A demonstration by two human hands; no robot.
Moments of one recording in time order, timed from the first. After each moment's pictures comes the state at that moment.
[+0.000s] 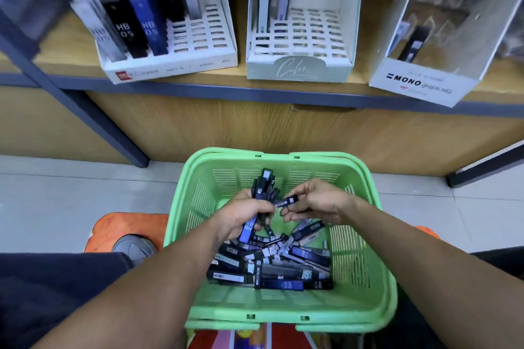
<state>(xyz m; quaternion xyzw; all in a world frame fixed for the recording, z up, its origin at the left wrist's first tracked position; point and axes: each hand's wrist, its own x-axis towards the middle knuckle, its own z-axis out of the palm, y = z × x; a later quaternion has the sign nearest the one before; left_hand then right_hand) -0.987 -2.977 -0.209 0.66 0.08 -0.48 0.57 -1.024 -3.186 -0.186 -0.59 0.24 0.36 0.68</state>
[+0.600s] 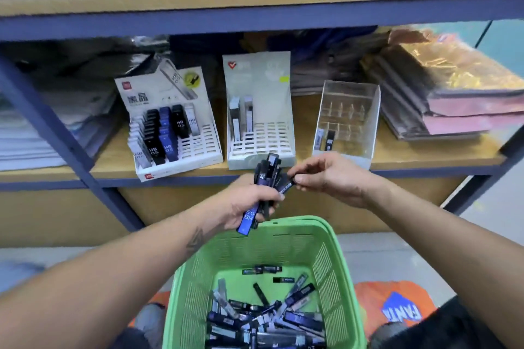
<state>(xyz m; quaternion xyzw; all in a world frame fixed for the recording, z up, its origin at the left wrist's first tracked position) -0.974 -3.029 0.026 0.69 -0.08 -0.40 0.60 -1.022 -3.239 0.033 -0.73 0.06 0.09 0.67</state>
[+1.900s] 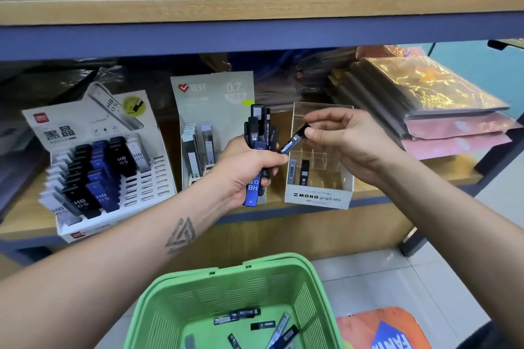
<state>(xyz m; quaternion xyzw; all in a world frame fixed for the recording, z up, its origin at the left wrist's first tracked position) -0.905 -3.126 0.084 0.64 -0.14 -0.26 0.71 -0.981 -3.309 0.107 -0.70 0.08 -0.15 0.70</state>
